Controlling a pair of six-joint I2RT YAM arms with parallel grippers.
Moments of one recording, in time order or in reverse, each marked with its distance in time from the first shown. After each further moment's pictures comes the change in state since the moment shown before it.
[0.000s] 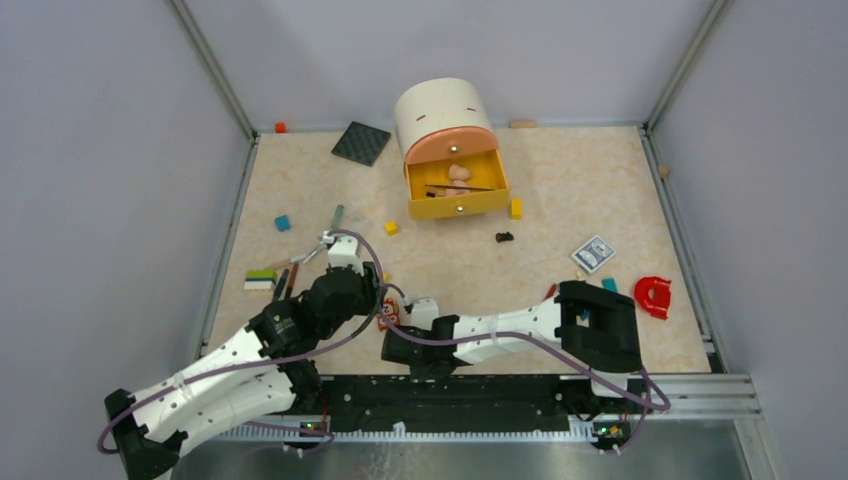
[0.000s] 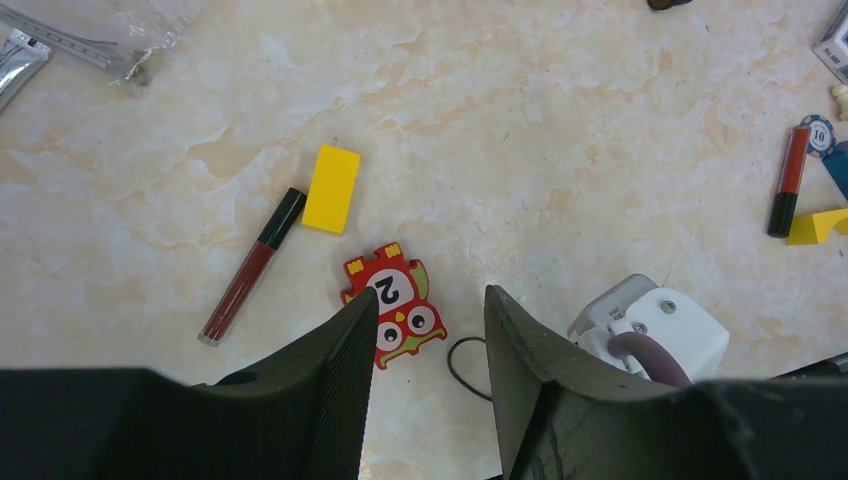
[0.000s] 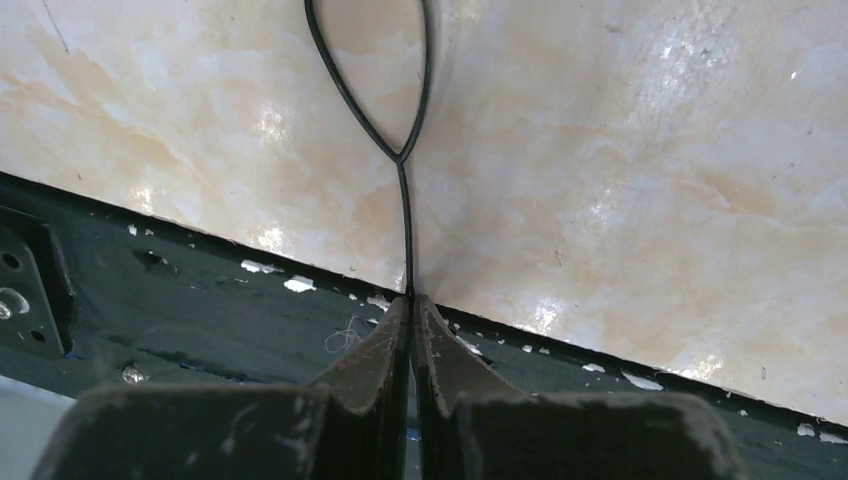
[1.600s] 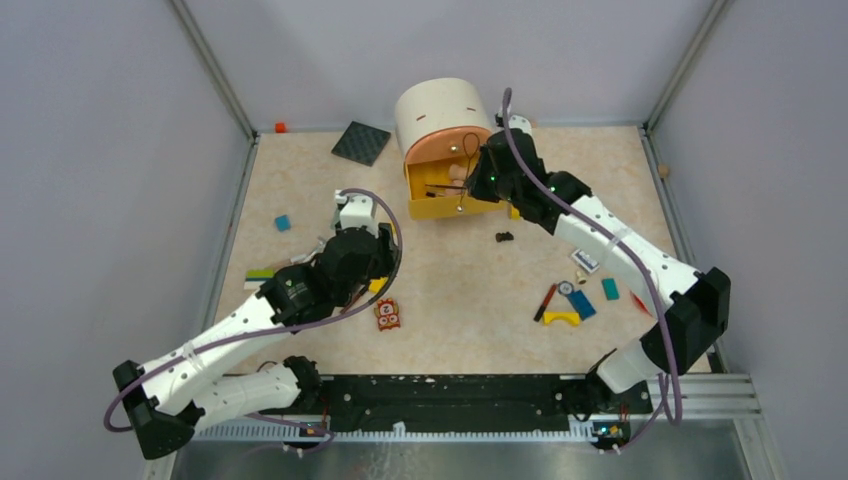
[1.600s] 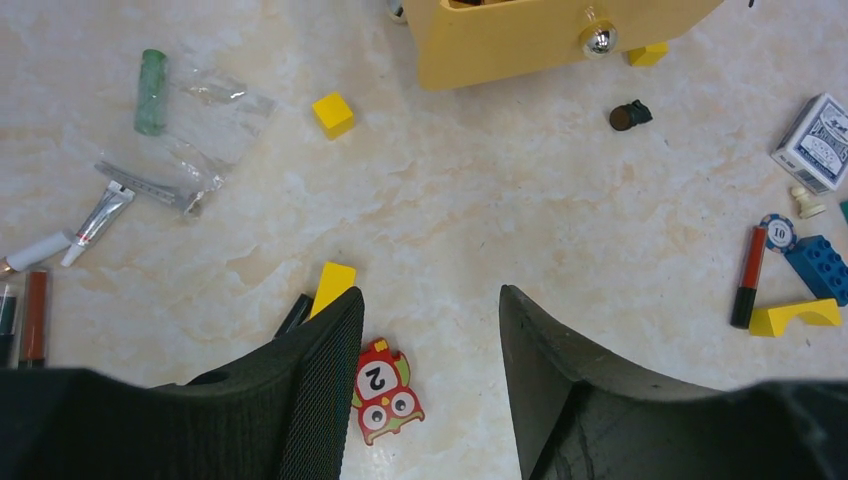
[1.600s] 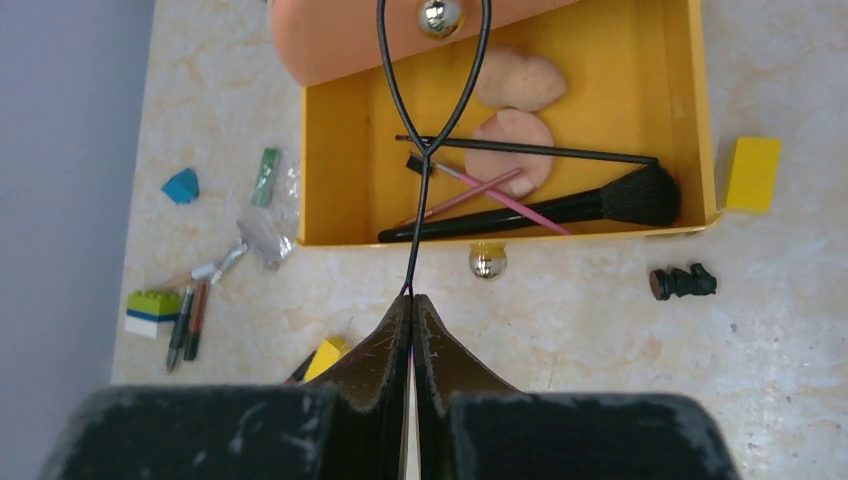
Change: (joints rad) left arm 0.011 0.255 0.318 -0.003 -0.089 0.089; right arm -0.774 -0.335 0.332 0.066 -0.055 -0.599
